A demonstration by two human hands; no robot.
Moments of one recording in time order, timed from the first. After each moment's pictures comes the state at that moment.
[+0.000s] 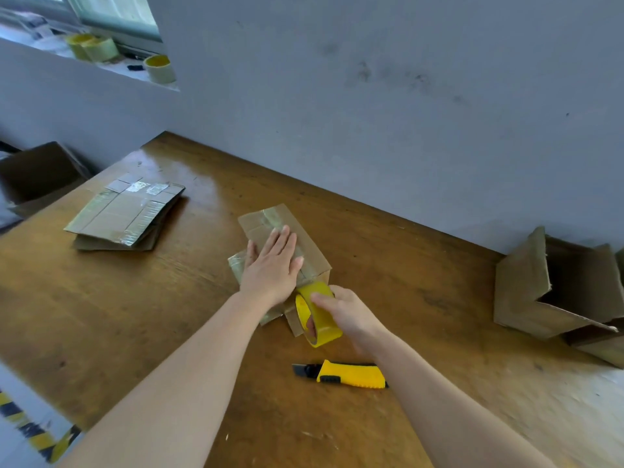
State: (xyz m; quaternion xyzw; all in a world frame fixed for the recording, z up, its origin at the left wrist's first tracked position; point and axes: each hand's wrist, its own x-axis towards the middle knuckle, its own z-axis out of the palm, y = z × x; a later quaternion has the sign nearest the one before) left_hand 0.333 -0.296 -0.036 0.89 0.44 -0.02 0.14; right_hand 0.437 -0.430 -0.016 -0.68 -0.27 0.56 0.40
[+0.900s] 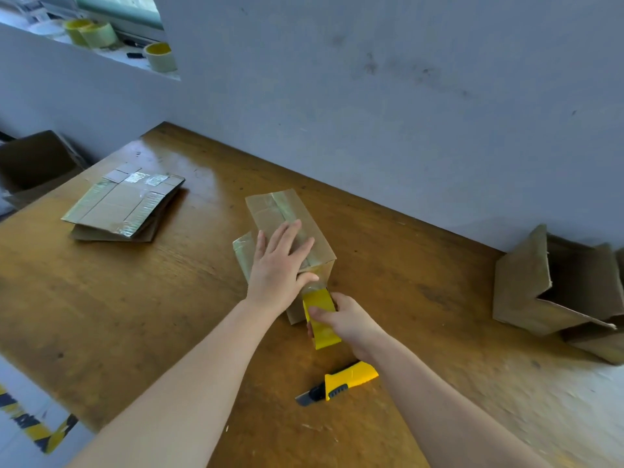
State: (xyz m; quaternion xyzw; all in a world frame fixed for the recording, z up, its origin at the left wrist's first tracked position) left_hand 0.329 -0.315 -0.042 0.92 0.35 0.15 0.04; right_hand 0.432 -0.440 -0.033 -0.69 -0.26 0.56 0.37
